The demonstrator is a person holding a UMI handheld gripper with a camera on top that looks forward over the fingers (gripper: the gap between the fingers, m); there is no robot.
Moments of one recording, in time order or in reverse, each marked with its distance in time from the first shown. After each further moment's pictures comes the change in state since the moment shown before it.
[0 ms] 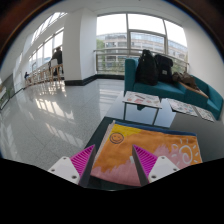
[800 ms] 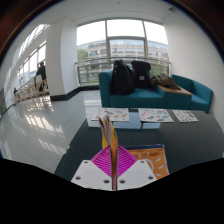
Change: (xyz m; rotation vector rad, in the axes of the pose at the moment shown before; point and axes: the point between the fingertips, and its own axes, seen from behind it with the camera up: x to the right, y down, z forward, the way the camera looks) arm 0.119 -0.066 -0.047 0.089 0.128 0.130
